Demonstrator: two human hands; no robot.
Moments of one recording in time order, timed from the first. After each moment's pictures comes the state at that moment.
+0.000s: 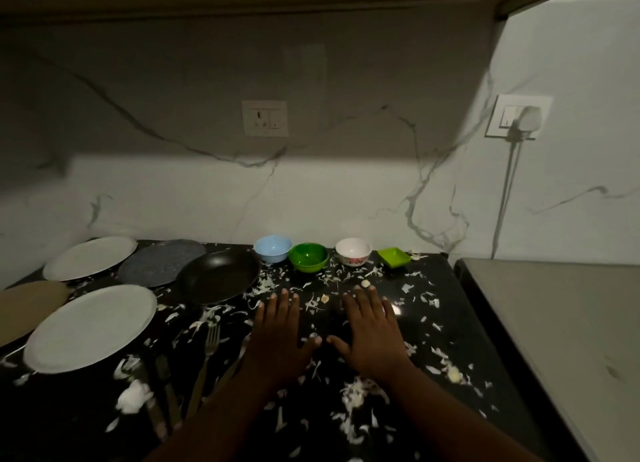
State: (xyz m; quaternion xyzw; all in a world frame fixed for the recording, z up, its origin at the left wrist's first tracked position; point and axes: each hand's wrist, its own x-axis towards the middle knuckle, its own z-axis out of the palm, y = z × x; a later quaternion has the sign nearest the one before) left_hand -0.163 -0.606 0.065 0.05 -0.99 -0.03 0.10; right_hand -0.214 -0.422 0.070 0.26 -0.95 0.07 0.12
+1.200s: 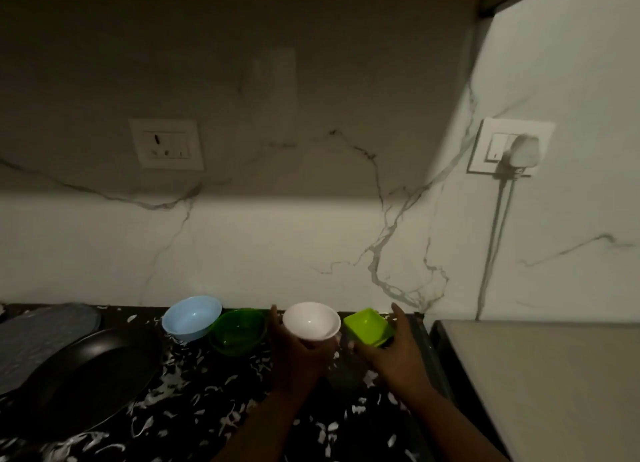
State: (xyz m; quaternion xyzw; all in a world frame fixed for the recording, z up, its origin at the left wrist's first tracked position) left_hand -0.417 -0.493 0.056 0.19 -0.76 -0.55 0.30; right_hand -0.430 -0.337 0.077 0.04 -0.80 0.60 0.05
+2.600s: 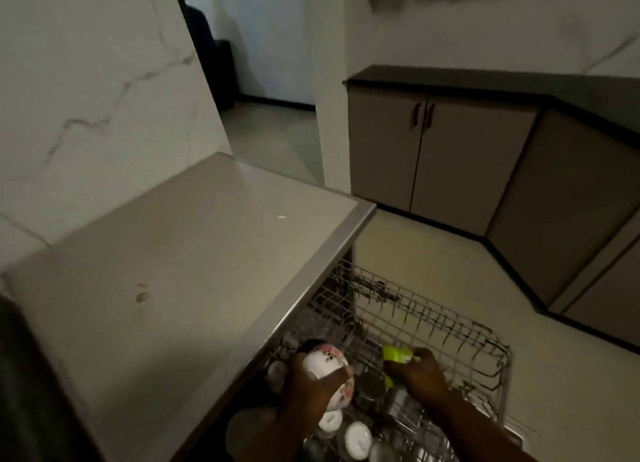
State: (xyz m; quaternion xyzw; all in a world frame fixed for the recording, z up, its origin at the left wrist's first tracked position) left_hand -0.037 0.052 -0.069 -0.01 -0.80 -0.48 -0.34; right_hand 0.078 0.208 -0.103 -0.57 -0.57 0.59 0.06
